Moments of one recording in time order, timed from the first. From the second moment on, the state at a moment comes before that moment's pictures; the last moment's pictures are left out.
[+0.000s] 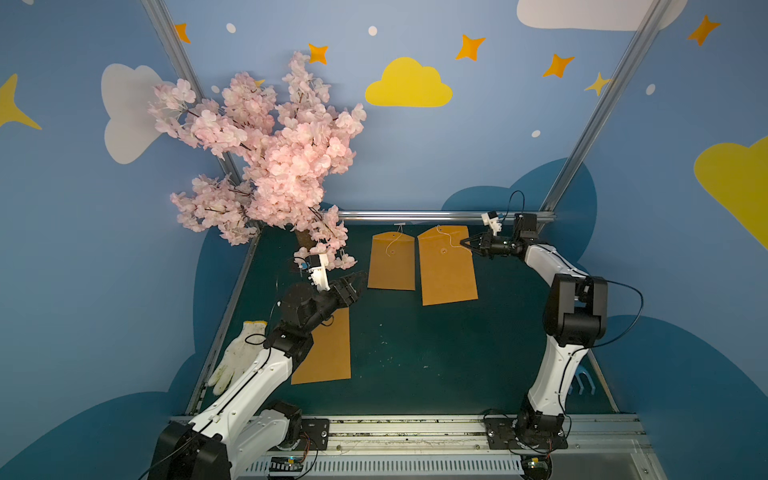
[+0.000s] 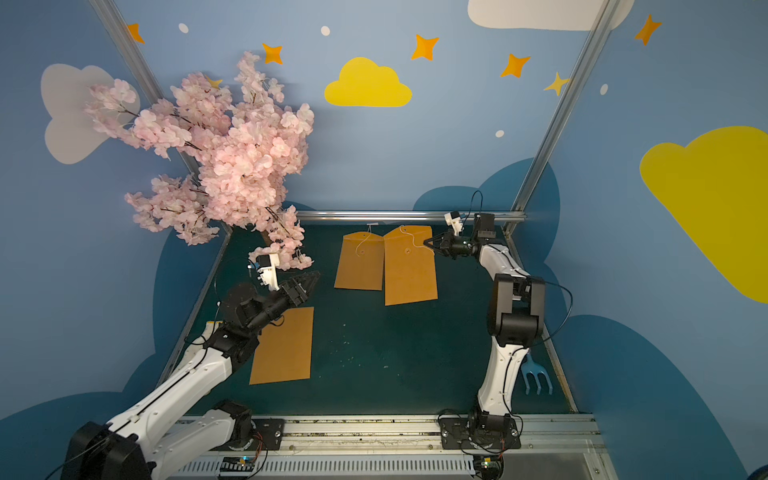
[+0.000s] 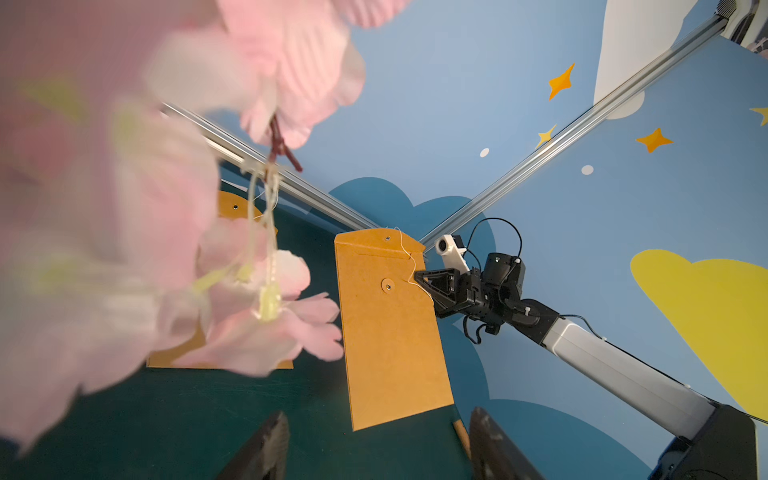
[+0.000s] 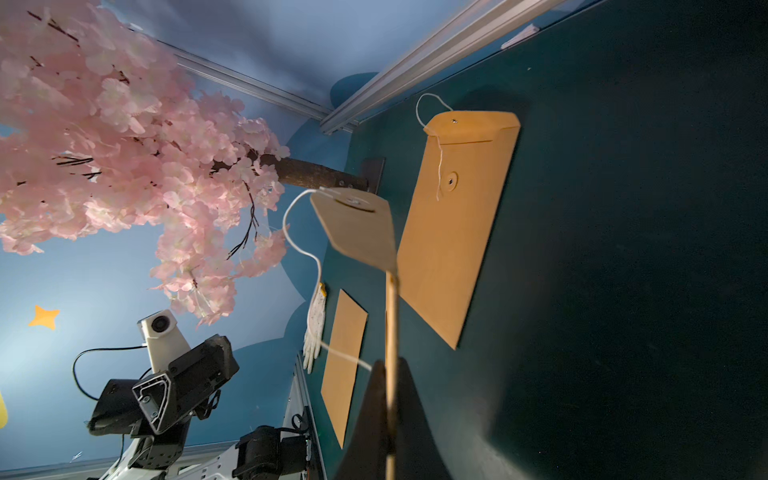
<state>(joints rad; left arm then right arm) -0.32 0.99 0.55 0.33 0.33 -0.81 -0.03 2.09 1.66 -0.34 -1.11 0.40</state>
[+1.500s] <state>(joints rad) -0.30 0.98 0.55 0.26 0.33 -0.81 -0.02 2.59 2.21 -0.57 -0.97 0.42</state>
